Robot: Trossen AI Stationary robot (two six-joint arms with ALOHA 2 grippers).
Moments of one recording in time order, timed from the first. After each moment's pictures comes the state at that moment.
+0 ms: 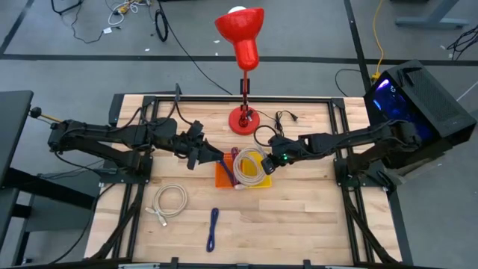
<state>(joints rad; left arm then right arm) -0.02 1.07 0.89 0.04 0.14 -0.80 0.02 1.41 0.90 -0.38 0.09 0.91</state>
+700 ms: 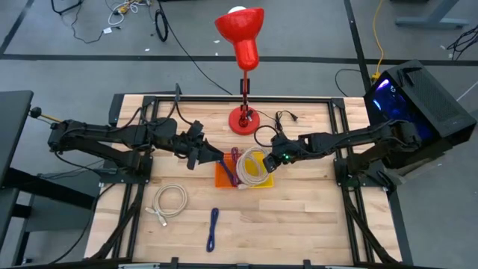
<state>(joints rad) -0.02 1.07 0.89 0.04 0.14 -0.80 0.00 1.41 0.90 -0.47 0.17 0.92</state>
